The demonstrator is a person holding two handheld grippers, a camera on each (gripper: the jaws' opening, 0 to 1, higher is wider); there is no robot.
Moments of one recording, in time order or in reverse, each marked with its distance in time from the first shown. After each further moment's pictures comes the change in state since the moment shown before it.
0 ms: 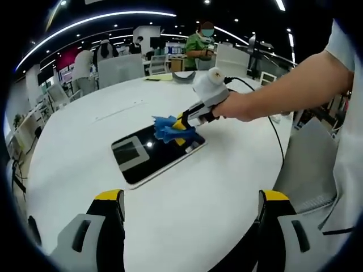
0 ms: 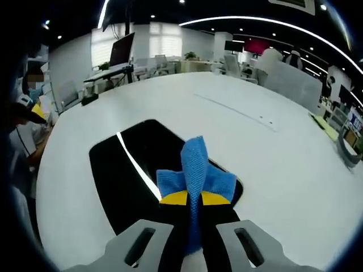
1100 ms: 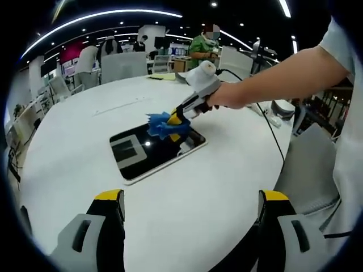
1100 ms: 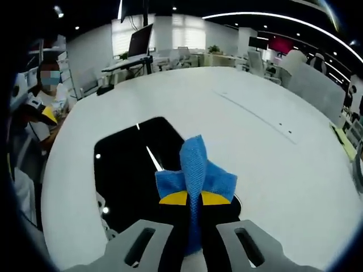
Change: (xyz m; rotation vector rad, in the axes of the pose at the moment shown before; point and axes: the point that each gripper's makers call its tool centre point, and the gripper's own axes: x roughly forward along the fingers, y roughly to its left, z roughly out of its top) left arm 0.004 -0.001 -0.005 -0.058 -0.019 -0.015; right arm 0.017 -0.005 0.012 -0.104 0.060 0.164
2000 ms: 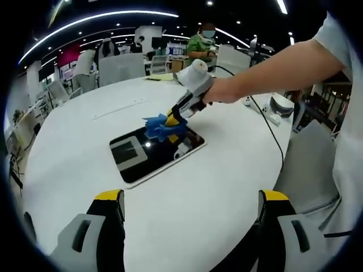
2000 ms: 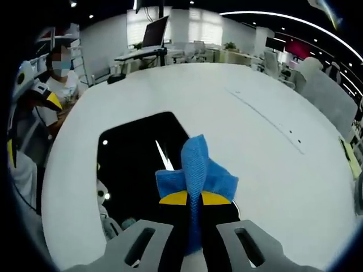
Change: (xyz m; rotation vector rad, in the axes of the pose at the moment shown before) left arm -0.002 -0.002 0.006 0.031 0.005 0.002; right arm 0.002 0.001 0.002 -0.099 0.050 0.064
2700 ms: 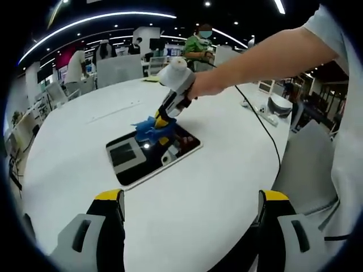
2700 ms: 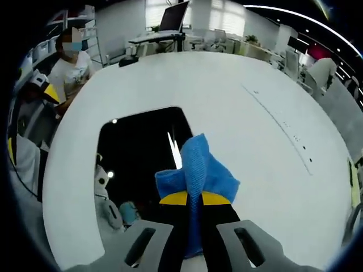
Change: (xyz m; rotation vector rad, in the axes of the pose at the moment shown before) left arm 0.001 -0.007 0.002 0.006 -0.006 -0.008; right arm 0.015 0.001 0.015 -0.131 0.119 0.081
